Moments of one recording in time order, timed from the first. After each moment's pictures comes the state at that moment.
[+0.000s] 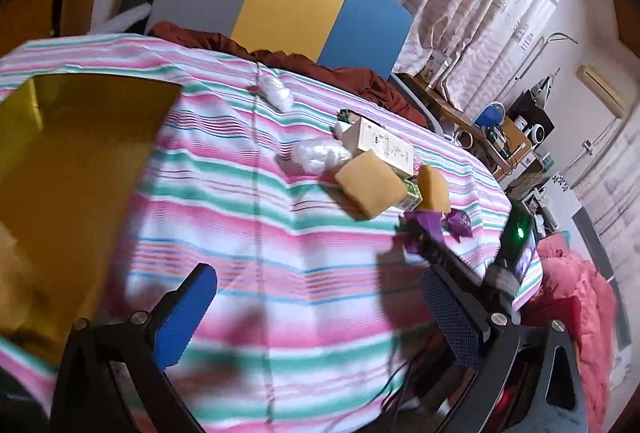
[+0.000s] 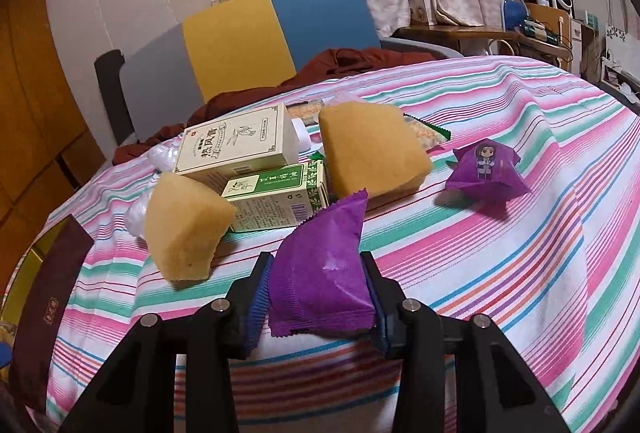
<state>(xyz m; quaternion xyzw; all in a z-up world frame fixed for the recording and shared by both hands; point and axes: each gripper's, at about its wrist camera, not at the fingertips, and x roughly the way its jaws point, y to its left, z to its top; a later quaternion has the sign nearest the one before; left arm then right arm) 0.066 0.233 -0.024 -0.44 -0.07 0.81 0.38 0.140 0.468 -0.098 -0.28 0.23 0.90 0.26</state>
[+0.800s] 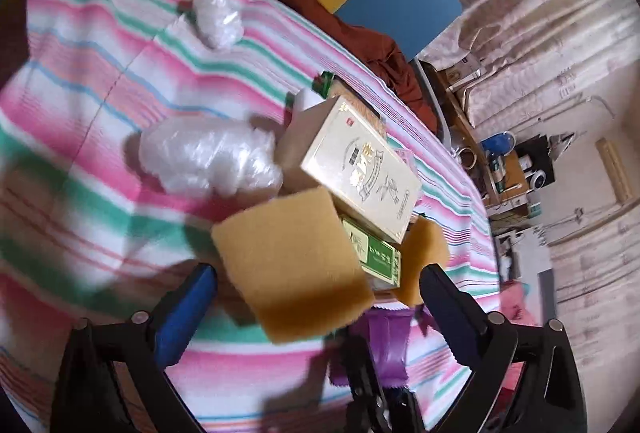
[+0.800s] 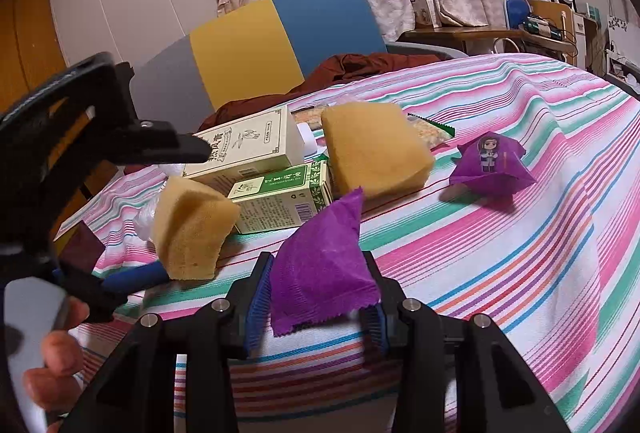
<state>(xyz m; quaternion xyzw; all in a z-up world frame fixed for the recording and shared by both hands) -0.001 0.383 -0.068 -0.54 -0.17 0.75 0.35 0.145 0.473 -0.102 -0.26 0.24 0.90 0.24</state>
